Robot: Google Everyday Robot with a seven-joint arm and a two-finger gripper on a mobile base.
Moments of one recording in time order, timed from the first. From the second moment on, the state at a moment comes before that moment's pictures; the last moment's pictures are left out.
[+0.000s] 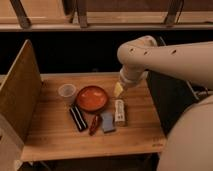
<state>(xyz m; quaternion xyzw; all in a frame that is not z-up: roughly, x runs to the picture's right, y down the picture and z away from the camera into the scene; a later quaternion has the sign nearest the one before) 0.109 0.010 0.682 -0.21 0.13 0.50 0.83</state>
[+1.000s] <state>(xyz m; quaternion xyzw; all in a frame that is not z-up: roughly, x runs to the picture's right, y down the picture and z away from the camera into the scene) 0.109 0.010 0.682 -0.21 0.13 0.50 0.83</state>
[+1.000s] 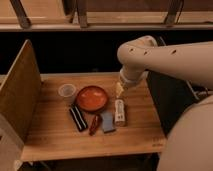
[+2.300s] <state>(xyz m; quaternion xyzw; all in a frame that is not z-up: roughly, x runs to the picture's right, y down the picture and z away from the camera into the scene) 0.063 0.077 0.727 -0.33 0.14 0.45 0.82</state>
